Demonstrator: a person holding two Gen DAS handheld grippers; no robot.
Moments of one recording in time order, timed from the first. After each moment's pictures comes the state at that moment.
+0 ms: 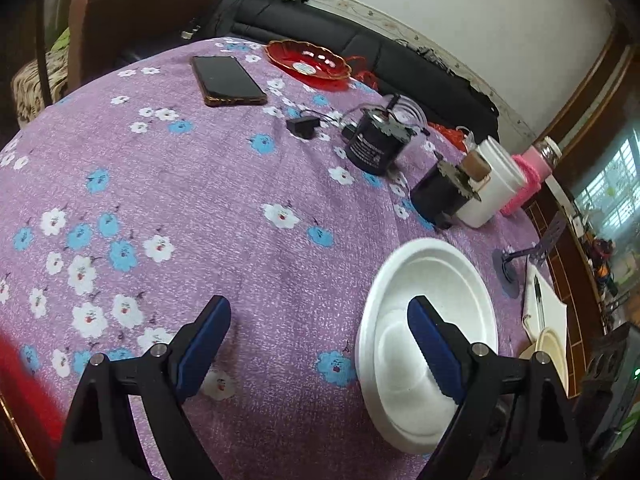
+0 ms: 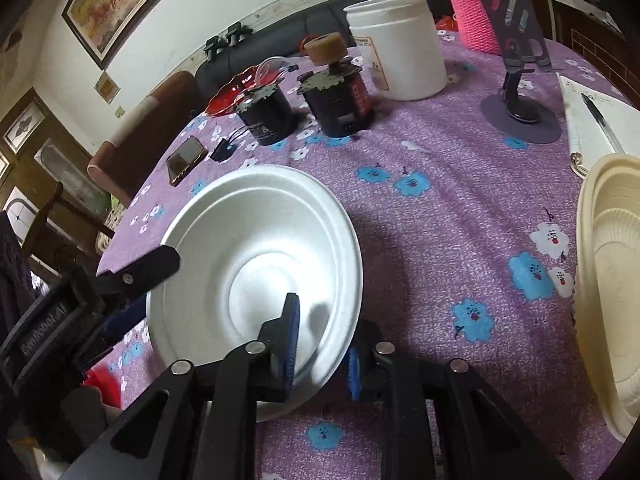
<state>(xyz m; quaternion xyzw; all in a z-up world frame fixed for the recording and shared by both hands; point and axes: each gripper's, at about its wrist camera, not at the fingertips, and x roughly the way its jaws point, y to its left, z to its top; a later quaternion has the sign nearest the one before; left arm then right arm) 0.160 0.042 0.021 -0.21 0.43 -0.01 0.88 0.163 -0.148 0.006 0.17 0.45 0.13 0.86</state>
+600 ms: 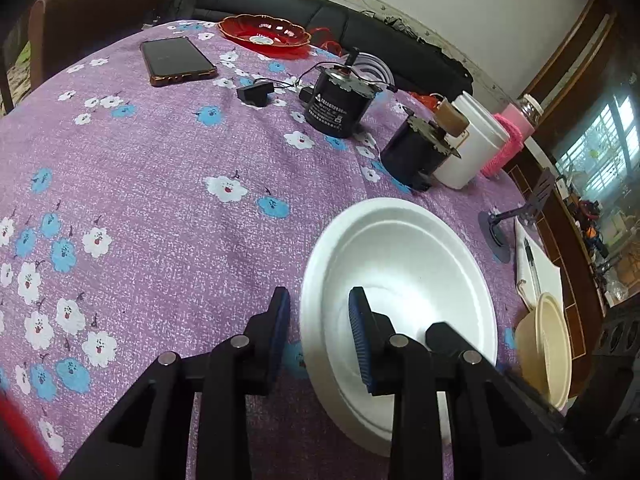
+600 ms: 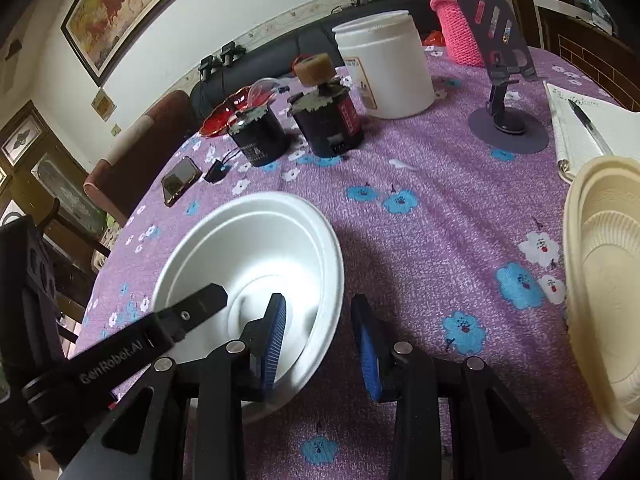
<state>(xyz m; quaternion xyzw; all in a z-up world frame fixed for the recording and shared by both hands) 0.173 0.021 0.005 -0.19 0.46 -0.07 0.87 0.161 -0.150 0.005 0.18 0.43 0.12 0.88</state>
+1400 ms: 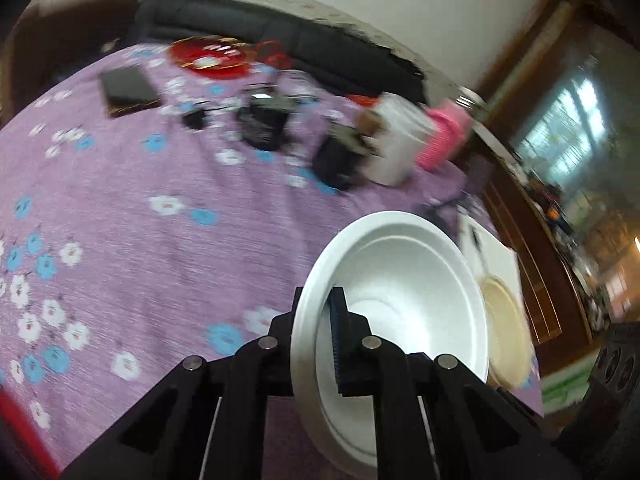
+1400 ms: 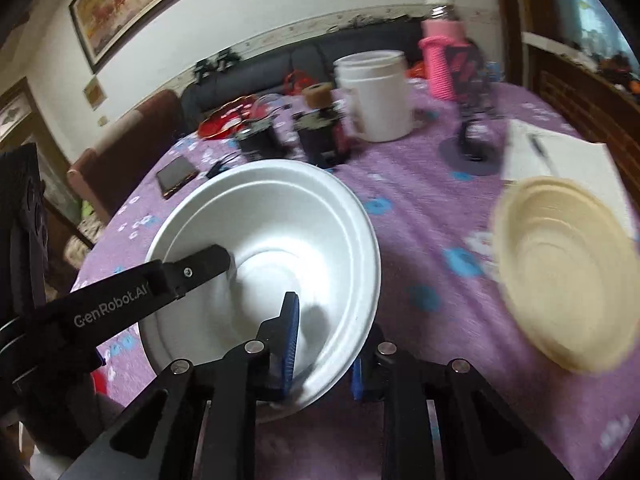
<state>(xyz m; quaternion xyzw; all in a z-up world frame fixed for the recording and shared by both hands) 0.144 -0.014 0.044 -0.17 0.42 -0.15 0.88 0.094 -0.160 0.047 0.13 0.40 0.05 0.91</state>
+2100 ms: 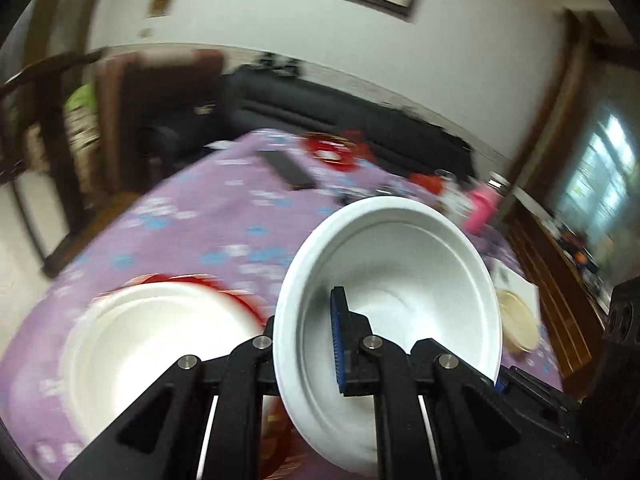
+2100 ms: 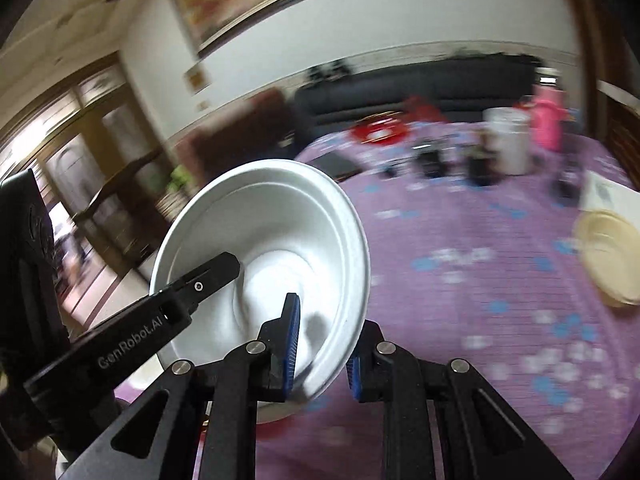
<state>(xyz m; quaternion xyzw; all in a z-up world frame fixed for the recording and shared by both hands) -0.044 0.163 0.127 -0.17 0.32 0.02 0.93 -0.017 0.004 0.117 0.08 0.36 0.26 0.89</state>
